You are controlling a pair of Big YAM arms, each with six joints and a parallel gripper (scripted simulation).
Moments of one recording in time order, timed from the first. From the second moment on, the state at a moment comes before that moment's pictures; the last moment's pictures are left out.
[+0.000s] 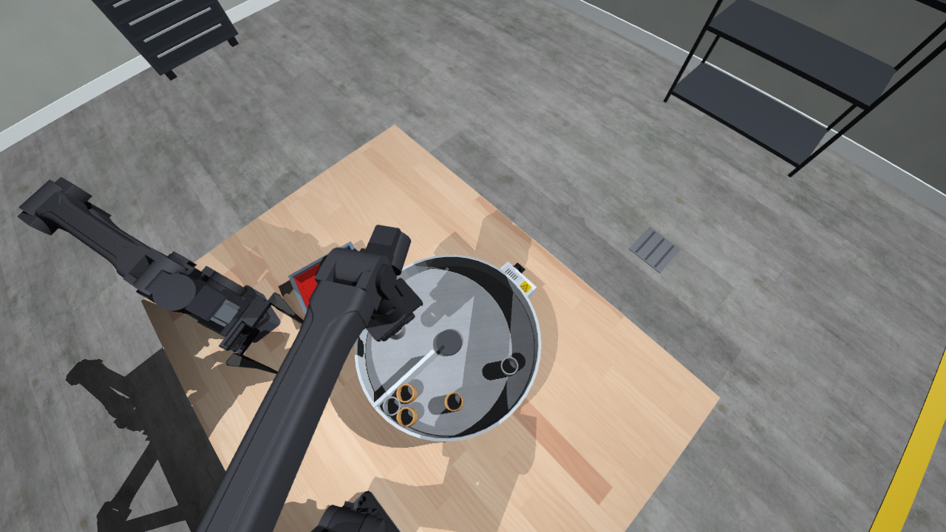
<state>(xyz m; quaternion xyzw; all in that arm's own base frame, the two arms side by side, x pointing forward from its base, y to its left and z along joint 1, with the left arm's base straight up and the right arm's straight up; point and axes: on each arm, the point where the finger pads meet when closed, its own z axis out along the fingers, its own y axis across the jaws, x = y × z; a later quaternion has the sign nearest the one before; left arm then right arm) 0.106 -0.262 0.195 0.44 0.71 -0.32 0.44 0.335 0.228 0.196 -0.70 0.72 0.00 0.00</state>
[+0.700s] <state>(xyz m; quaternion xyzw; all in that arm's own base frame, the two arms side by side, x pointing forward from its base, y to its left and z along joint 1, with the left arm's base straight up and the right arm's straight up) 0.127 -0.137 0.266 0.34 0.88 -0.13 0.32 0.313 0.532 0.126 -0.72 0.70 0.00 -0.01</state>
